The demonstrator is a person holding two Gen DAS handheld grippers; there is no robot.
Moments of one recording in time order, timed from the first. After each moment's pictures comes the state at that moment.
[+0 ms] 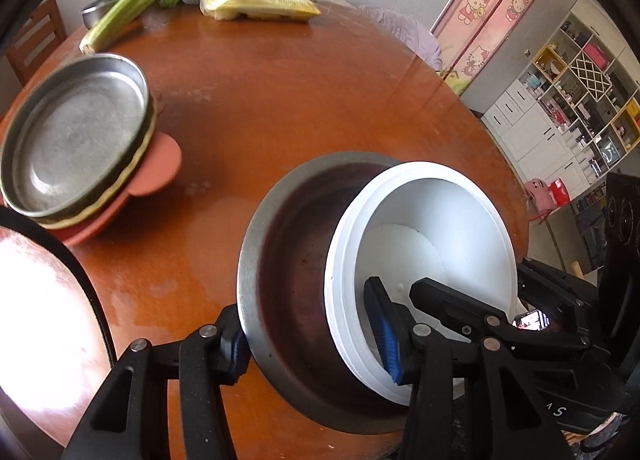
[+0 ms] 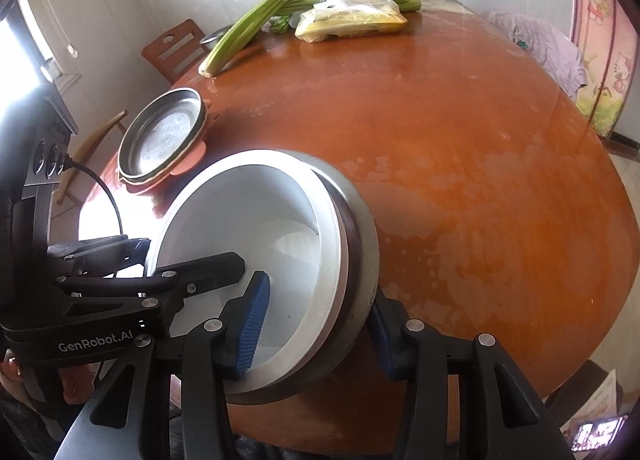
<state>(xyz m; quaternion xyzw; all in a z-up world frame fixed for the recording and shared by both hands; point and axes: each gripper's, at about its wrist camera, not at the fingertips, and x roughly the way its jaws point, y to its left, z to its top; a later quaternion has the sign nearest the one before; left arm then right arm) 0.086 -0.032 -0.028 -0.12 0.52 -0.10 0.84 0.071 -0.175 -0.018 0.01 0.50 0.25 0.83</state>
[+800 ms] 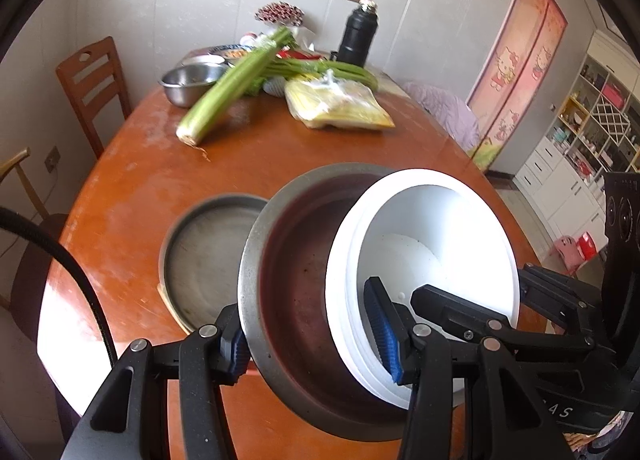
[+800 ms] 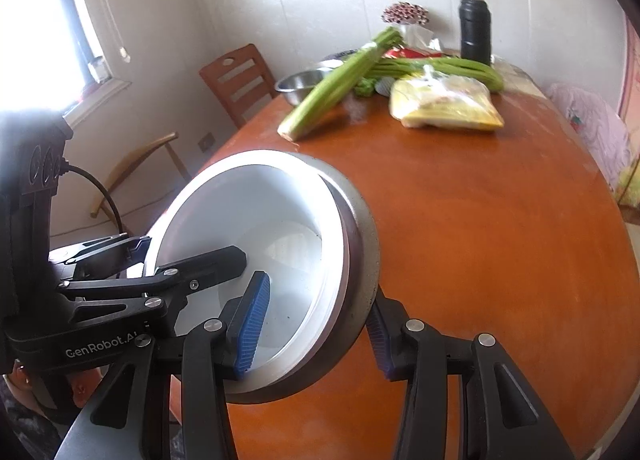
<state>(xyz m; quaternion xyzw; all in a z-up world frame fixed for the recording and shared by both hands) 0.103 0.090 0.059 -0.12 0.43 -0.02 0.90 0.121 -0.052 0.062 -0.01 0.42 0.33 0.84</state>
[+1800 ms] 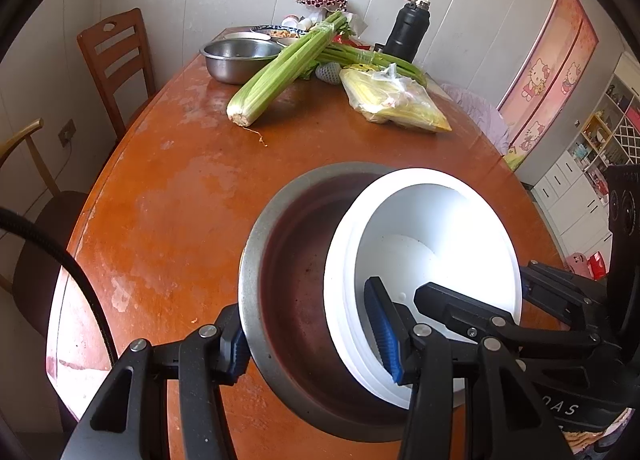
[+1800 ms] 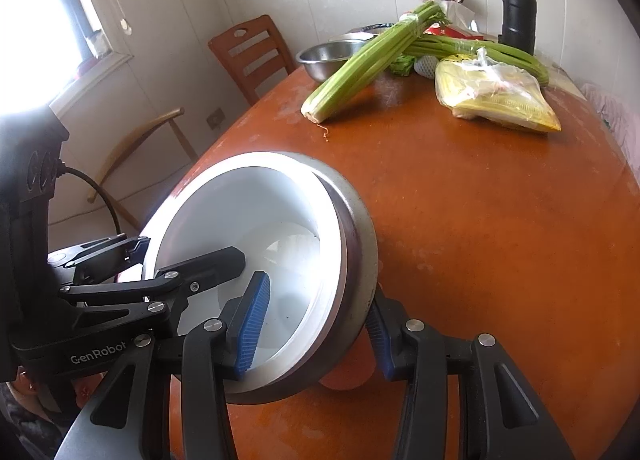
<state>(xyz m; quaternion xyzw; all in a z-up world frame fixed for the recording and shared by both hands) 0.133 0.160 0.016 -0.14 0.45 0.01 0.88 0.165 0.027 0.028 -0.04 0.46 0.35 0.81</state>
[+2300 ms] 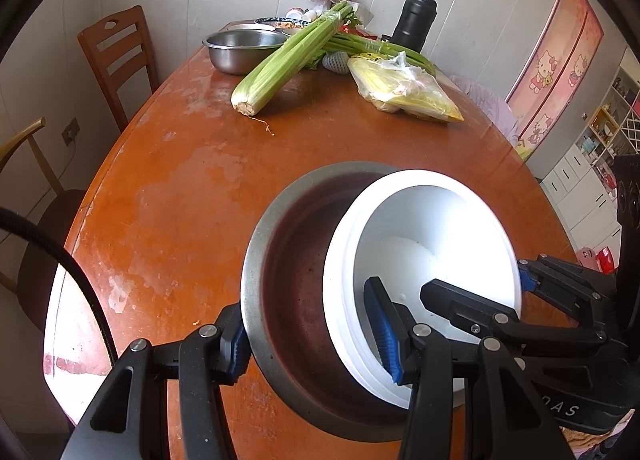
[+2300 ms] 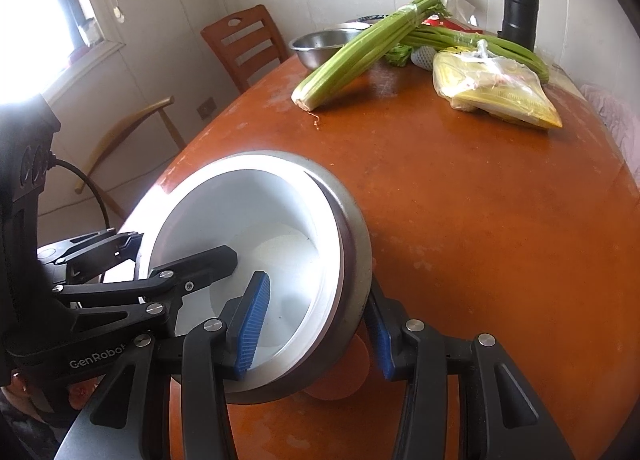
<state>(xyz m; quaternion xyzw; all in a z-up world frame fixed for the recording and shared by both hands) 0.138 0.158 0.000 -0.13 0.46 0.02 0.88 0.172 0.032 0.012 -0.06 0.47 0.34 0.82</state>
